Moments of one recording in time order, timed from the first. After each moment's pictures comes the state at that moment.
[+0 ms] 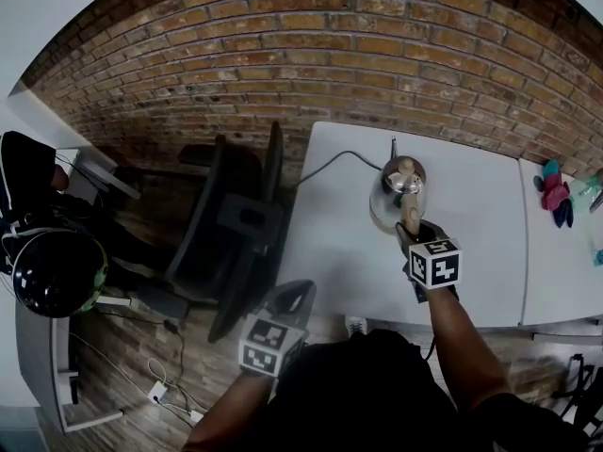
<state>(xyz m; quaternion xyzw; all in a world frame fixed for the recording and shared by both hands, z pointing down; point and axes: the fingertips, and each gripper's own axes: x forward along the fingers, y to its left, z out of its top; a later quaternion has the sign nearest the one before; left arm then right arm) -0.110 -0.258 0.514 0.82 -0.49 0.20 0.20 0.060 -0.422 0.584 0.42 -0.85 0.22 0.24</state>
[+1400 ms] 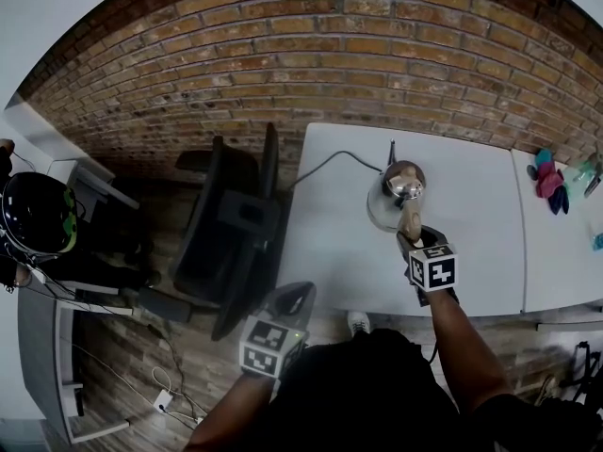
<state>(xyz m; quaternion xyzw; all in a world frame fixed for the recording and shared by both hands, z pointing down) -0.106 -0.241 0.509 0.83 -0.48 0.20 0.19 0.087 -0.394 0.614 0.45 -0.82 0.21 0.27</state>
